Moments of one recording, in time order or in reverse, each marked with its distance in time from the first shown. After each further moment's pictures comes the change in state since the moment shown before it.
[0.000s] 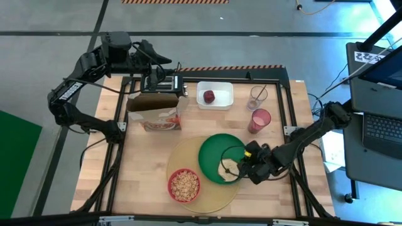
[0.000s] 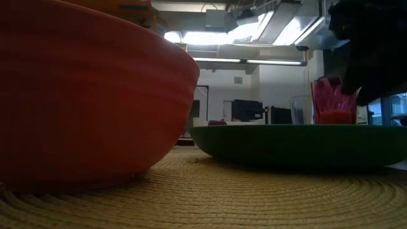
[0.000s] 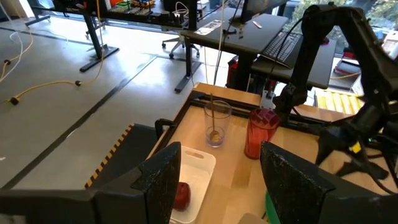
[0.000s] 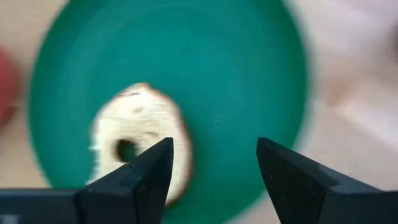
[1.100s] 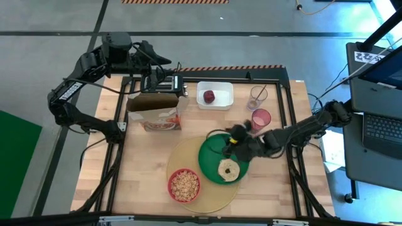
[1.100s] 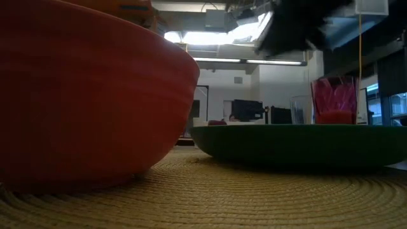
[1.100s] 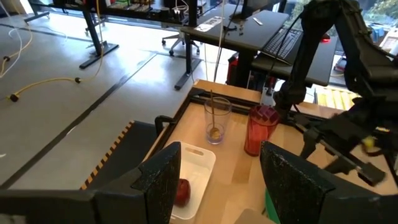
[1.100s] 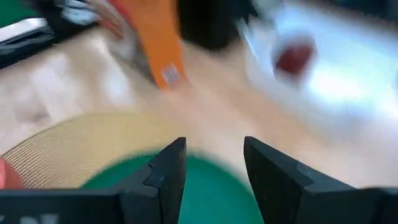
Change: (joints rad) left arm 0.001 0.000 0.000 -0.013 -0.001 0.000; right arm -0.250 -0.019 0.069 0.384 0.344 -0.768
